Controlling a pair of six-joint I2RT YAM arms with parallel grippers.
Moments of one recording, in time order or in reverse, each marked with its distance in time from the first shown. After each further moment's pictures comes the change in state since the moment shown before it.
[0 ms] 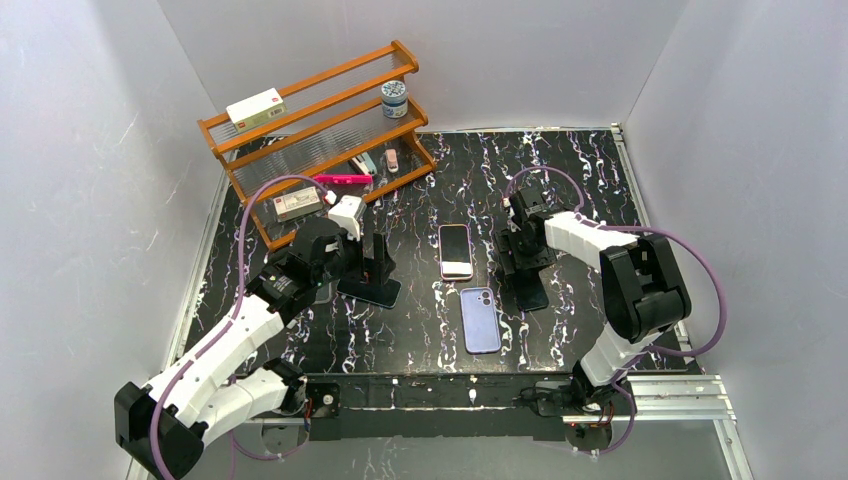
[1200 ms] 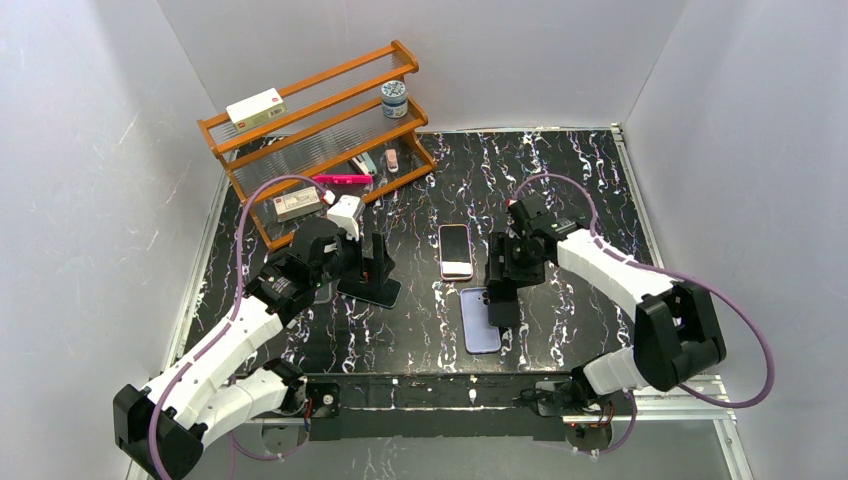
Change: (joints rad) left arm 0.000 -0.010 0.000 0.000 -0.006 -0.001; right arm 0.079 -0.246 -0.041 -0.141 -0.173 0.333
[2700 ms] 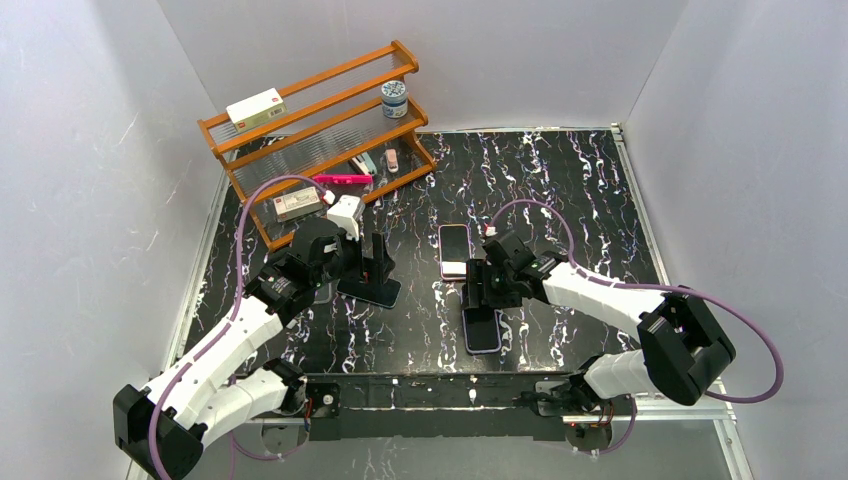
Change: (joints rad) left arm 0.000 -0.001 0.000 0.000 0.000 0.000; right arm 0.268 -0.090 -0.234 0.291 0.048 0.200
